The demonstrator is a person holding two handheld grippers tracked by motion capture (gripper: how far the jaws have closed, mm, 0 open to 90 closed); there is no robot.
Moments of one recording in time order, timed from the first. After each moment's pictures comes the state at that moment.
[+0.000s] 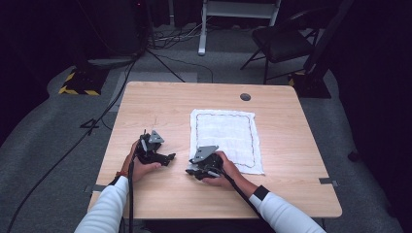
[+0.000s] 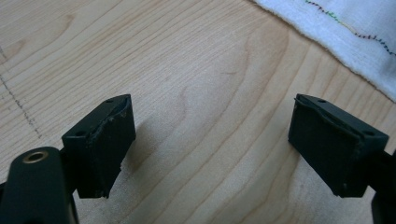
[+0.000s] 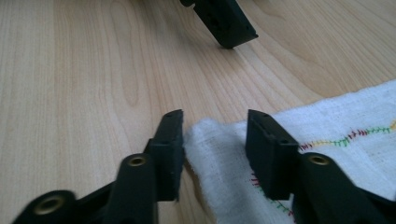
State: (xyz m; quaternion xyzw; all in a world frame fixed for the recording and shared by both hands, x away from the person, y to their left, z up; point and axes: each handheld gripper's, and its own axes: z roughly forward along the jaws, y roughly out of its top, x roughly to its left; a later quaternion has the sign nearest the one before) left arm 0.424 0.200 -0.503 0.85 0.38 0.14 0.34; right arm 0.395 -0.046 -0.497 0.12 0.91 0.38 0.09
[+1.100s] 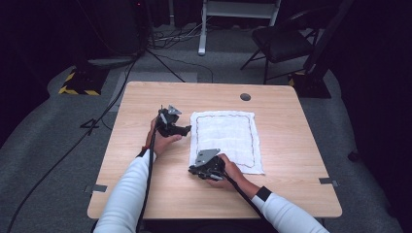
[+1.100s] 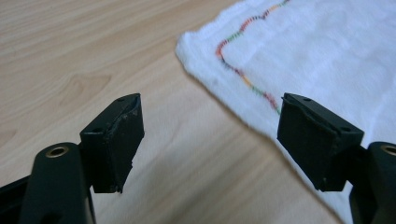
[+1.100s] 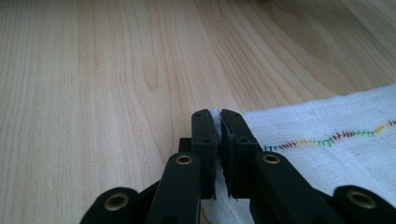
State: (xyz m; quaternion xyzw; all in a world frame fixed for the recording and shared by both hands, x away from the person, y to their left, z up) left arm 0.521 0.141 -0.484 0.81 0.42 0.16 0.38; right arm 0.386 -0.051 -0.495 0.09 0.92 0.38 0.09
